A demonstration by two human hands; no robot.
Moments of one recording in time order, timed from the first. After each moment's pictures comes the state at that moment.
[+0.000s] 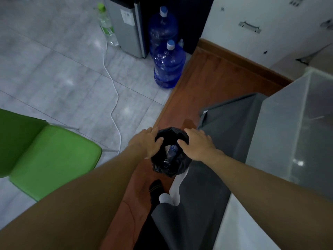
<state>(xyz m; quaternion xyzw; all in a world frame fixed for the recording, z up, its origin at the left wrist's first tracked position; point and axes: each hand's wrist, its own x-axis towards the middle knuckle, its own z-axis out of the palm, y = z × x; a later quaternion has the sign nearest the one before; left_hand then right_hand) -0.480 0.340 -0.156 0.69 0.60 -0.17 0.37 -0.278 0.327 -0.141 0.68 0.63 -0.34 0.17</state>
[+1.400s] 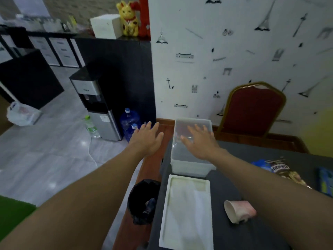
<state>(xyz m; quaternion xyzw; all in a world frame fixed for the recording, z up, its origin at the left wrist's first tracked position) -0.304 0.252 0.150 0.83 0.54 0.01 0.12 -0.093 0.178 0.148 0.76 0.63 -0.15 -0.06</state>
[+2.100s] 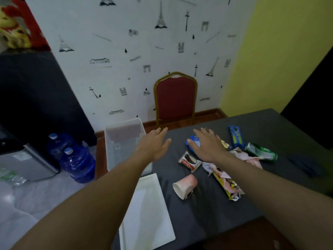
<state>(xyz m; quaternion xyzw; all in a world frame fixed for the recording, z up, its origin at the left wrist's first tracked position) -0.099 0.146 0.150 0.95 0.26 -0.01 0.13 0.059 -0.010 0.142 0.91 0.40 -0.12 -0.08</state>
